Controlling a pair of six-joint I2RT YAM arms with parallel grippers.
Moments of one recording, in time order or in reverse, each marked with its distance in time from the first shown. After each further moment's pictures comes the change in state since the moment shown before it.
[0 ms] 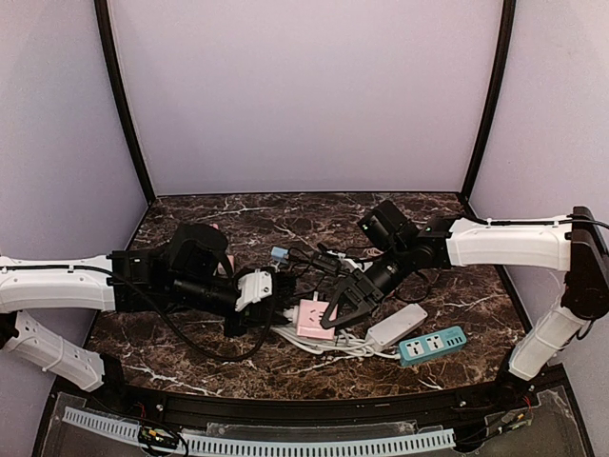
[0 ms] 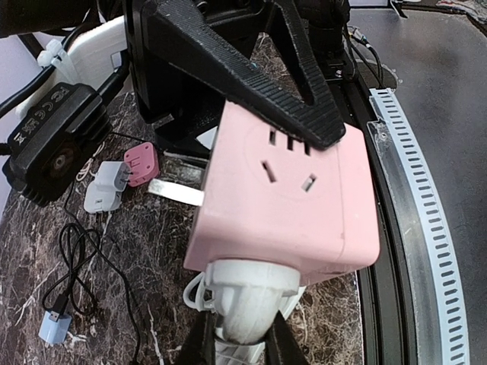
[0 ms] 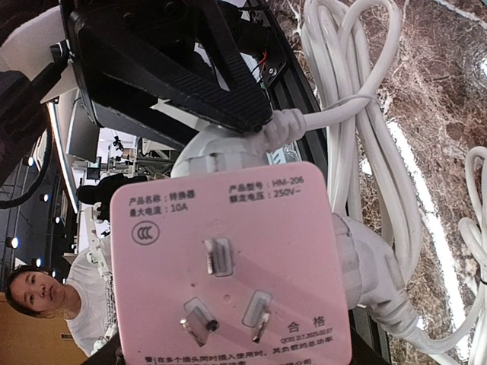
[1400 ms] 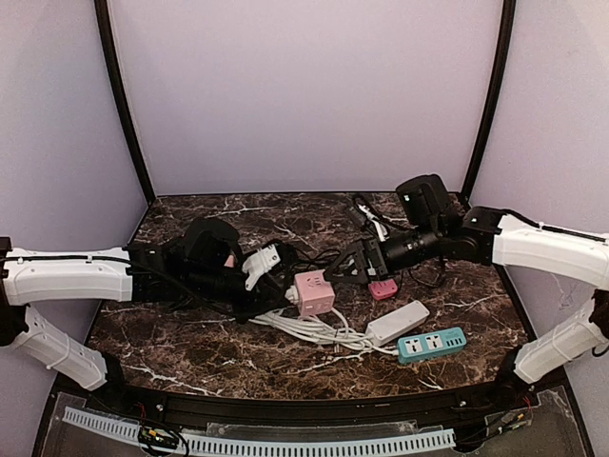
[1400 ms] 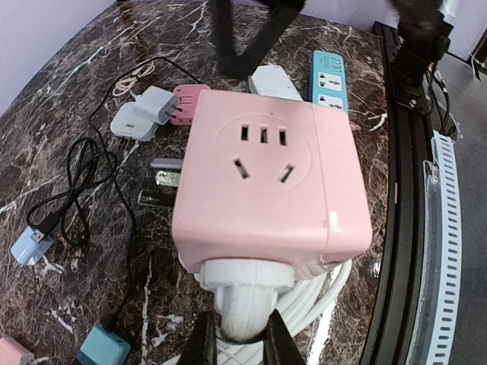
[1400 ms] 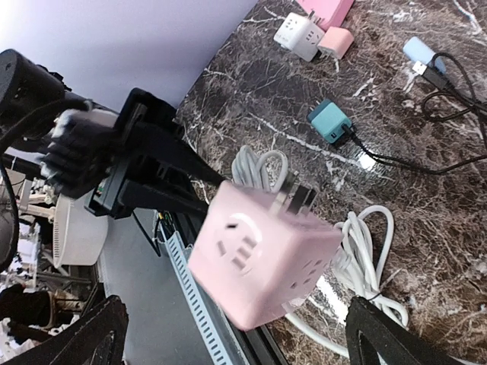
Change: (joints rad) left arm 0.069 0.085 0.029 0.002 -0.110 -0.298; right arm -0.061 -0.197 -0.039 0.117 0.443 0.100
